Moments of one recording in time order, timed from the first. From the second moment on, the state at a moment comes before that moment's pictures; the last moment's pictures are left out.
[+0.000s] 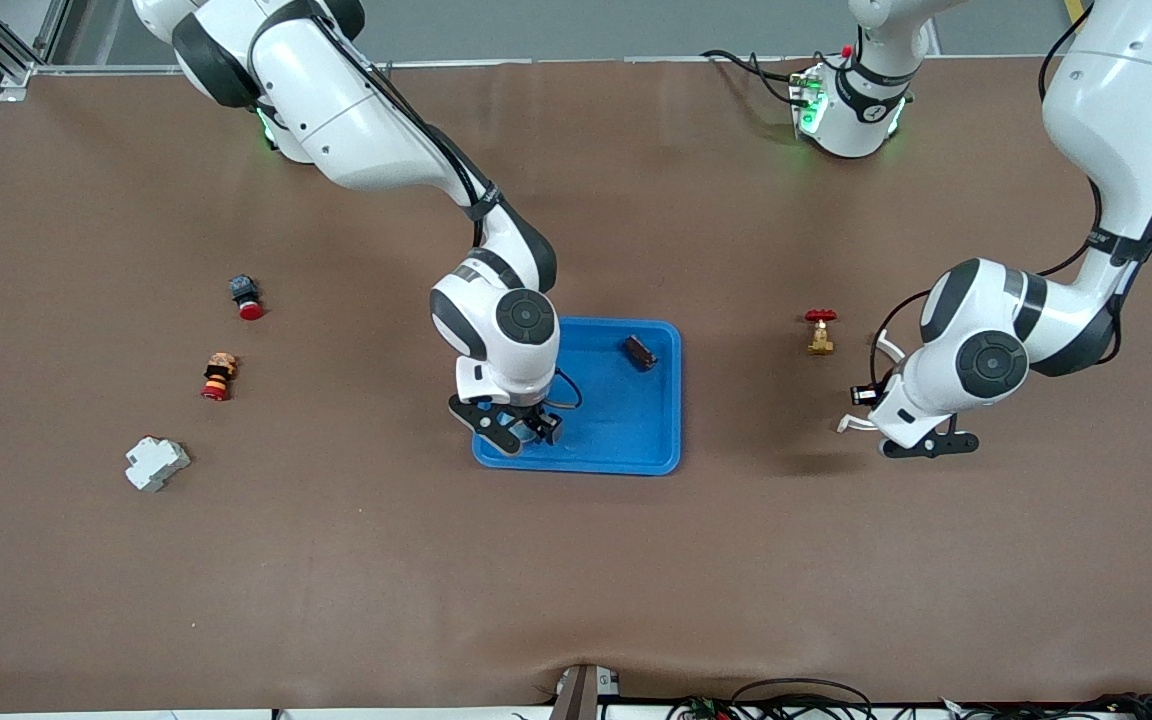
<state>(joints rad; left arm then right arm) 0.40 0.55 -0.62 -1.85 0.45 2.07 -0.52 0.61 0.88 0.06 -1.36 -0.28 2.22 1.48</state>
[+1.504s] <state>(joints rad) -0.10 0.68 -0.64 -1.47 0.32 2.00 -1.35 0.21 0.59 0.07 -1.22 -0.13 1.75 0.53</state>
